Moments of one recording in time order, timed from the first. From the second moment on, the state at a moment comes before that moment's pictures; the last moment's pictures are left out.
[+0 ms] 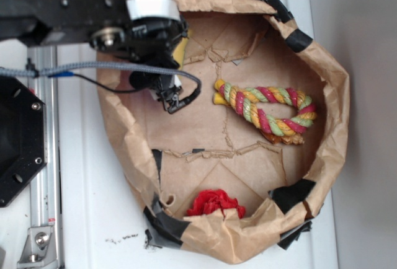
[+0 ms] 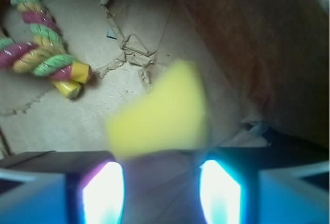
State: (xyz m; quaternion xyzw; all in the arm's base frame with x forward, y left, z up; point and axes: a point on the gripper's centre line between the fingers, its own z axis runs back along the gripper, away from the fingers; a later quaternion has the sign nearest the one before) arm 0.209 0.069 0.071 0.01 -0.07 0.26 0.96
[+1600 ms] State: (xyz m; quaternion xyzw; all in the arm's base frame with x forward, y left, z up) arm 0.221 0.078 0.035 -0.01 -0.06 0.27 0.96
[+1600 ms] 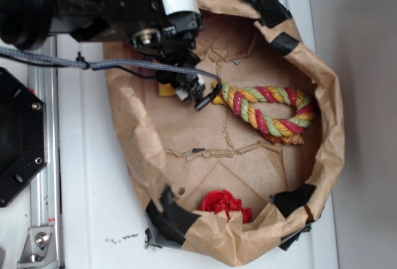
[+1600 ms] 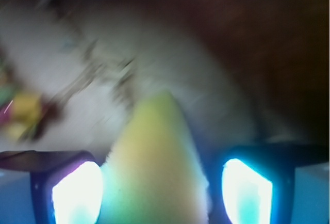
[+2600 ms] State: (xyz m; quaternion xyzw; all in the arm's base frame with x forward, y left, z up) arm 0.222 0.081 0.027 -0.04 -0.08 0.19 0.98
